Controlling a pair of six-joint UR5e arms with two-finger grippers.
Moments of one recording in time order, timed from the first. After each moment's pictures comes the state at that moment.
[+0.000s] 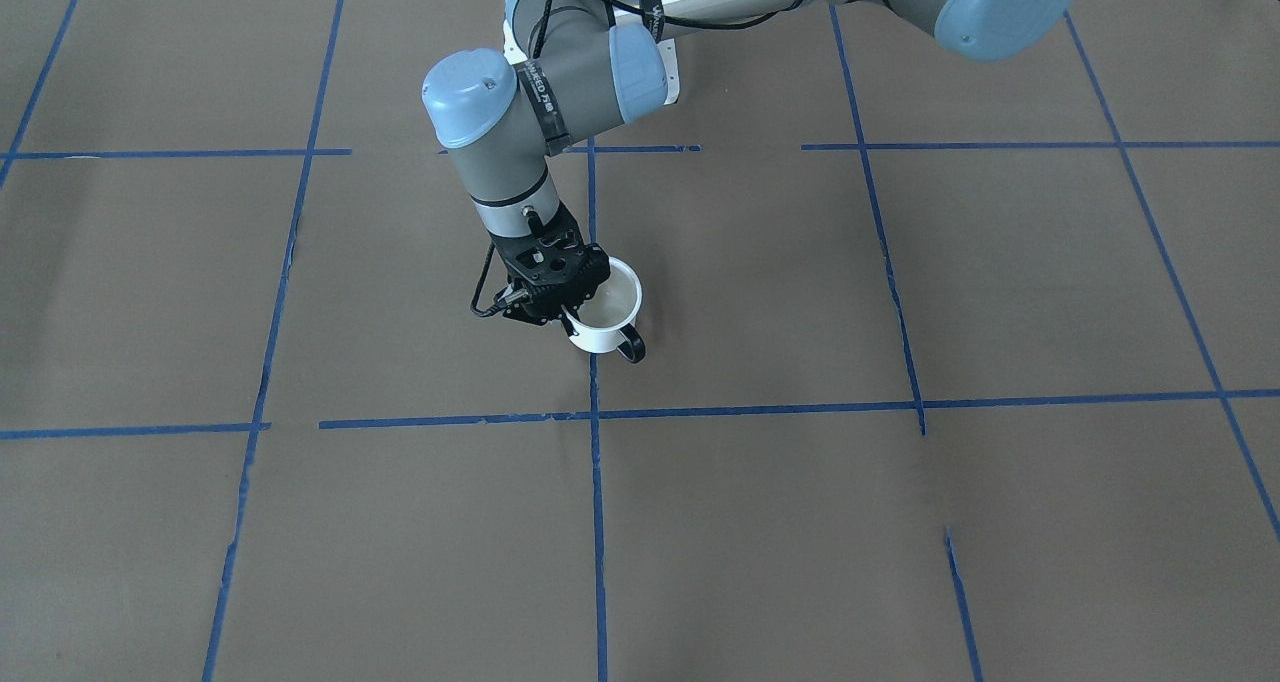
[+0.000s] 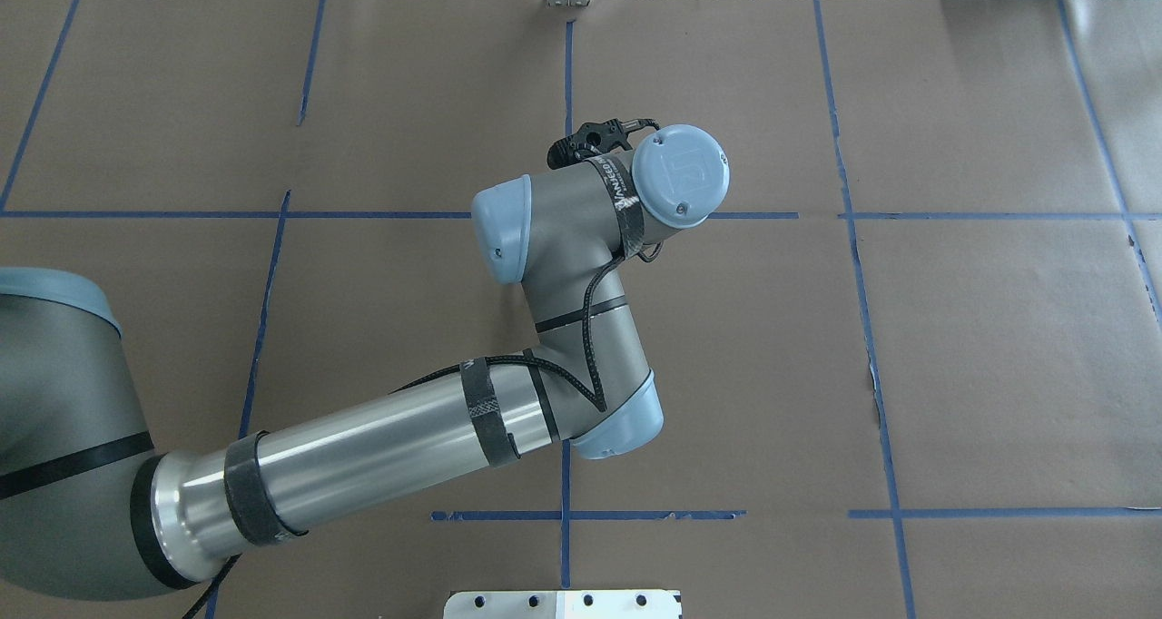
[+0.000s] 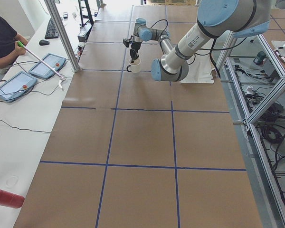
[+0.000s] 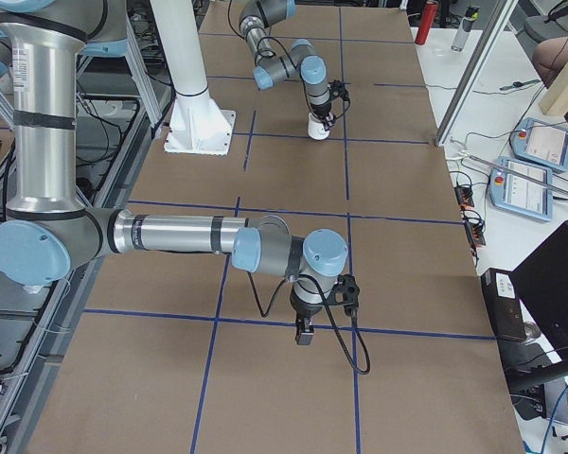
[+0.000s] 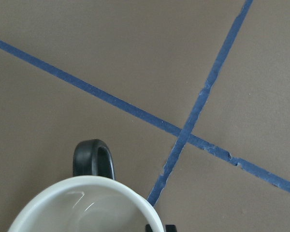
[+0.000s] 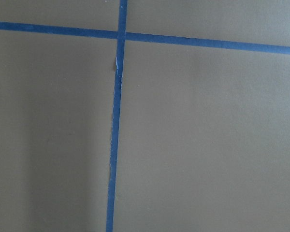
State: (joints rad) left arm -0.47 -2.71 -1.18 -1.45 -1.58 -1.68; right arm 1.57 -1.64 1.66 -1.72 2.28 -0.15
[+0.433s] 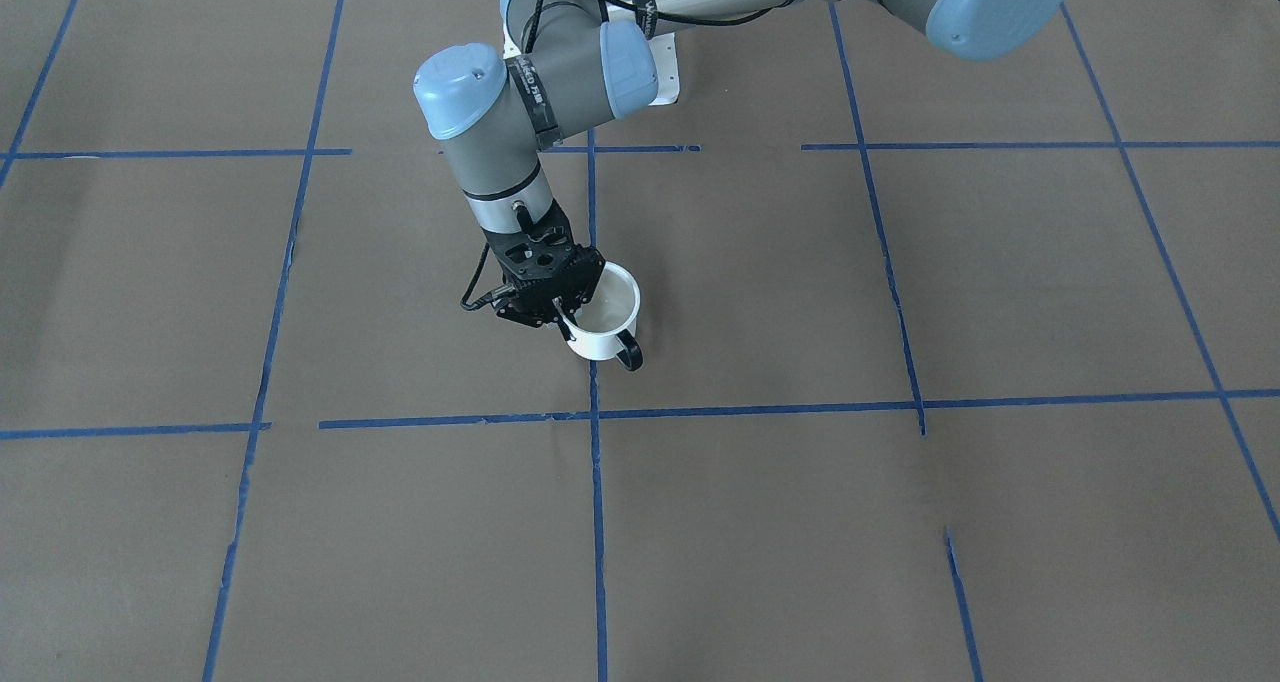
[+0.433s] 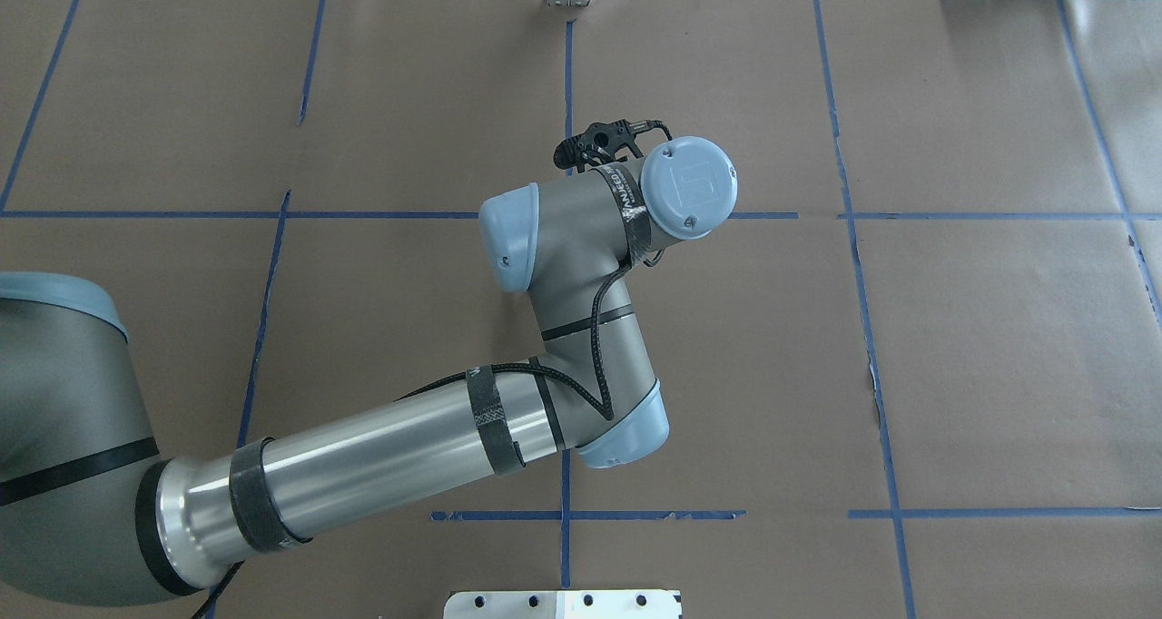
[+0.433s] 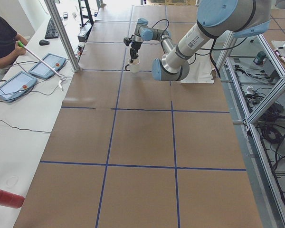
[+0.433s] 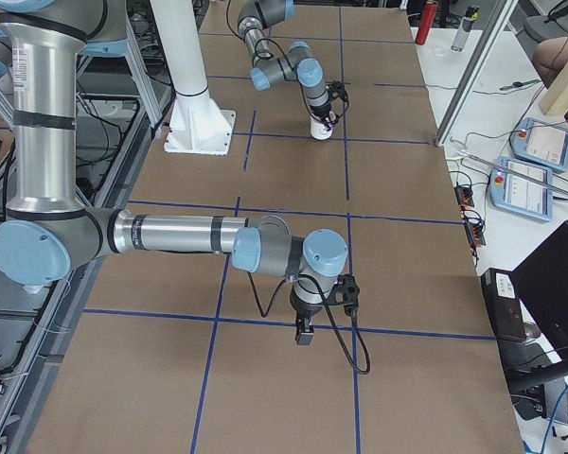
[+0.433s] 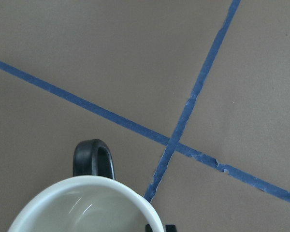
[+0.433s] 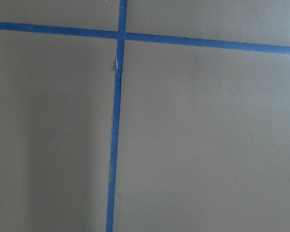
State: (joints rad) left arm -0.46 -2.72 -1.18 -1.45 -1.51 -1.64; right arm 1.57 -1.64 1.66 -1.72 2.28 -0.15
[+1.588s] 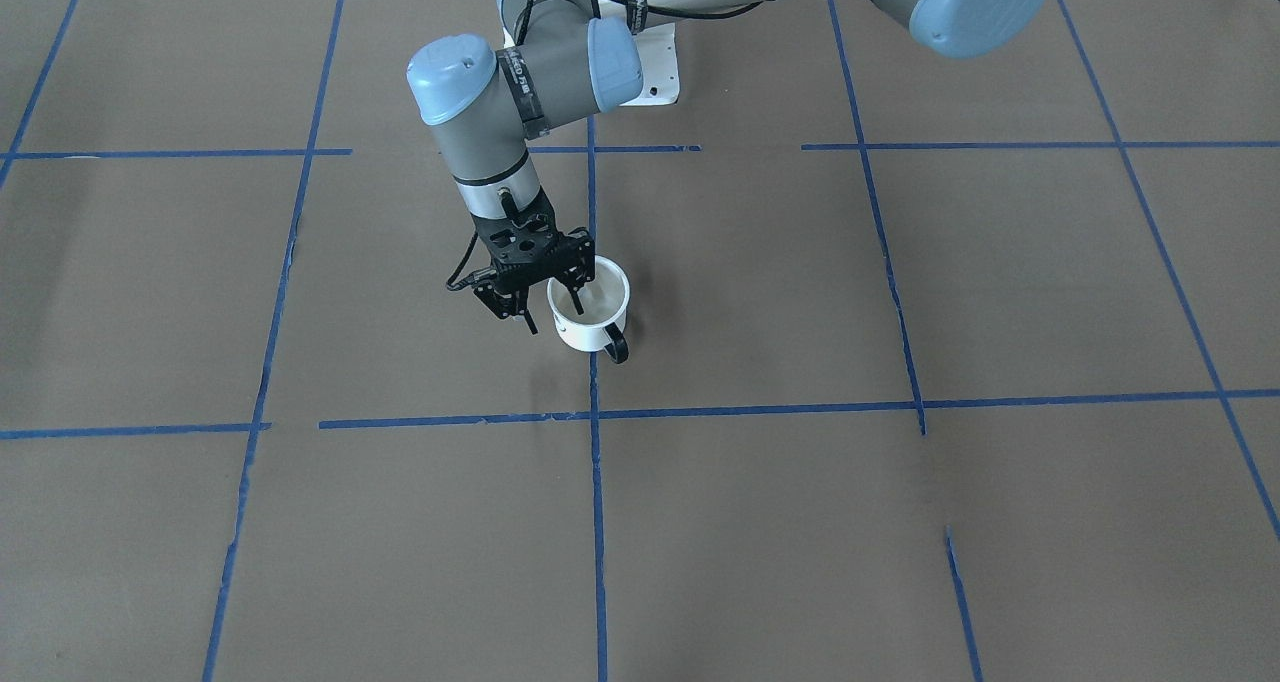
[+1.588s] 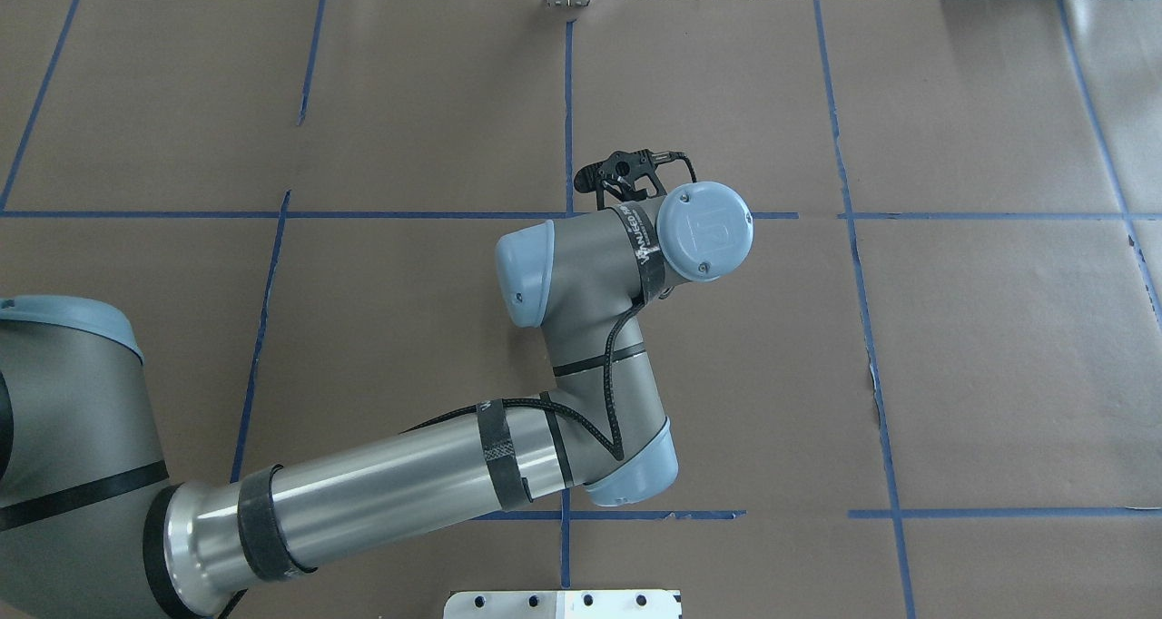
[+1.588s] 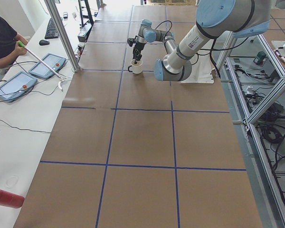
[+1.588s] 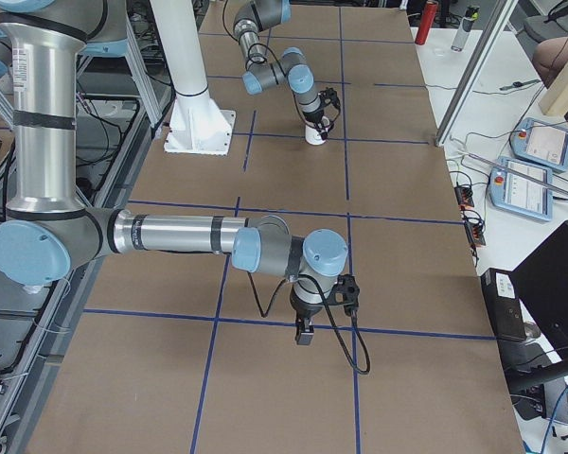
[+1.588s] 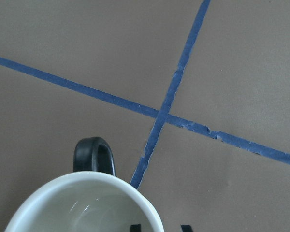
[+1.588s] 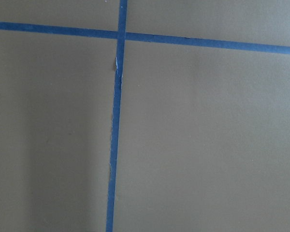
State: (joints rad) left arm -0.43 -2.71 -1.20 -1.46 -1.49 -1.60; right arm 1.57 -1.64 1.66 -1.72 2.28 -0.15
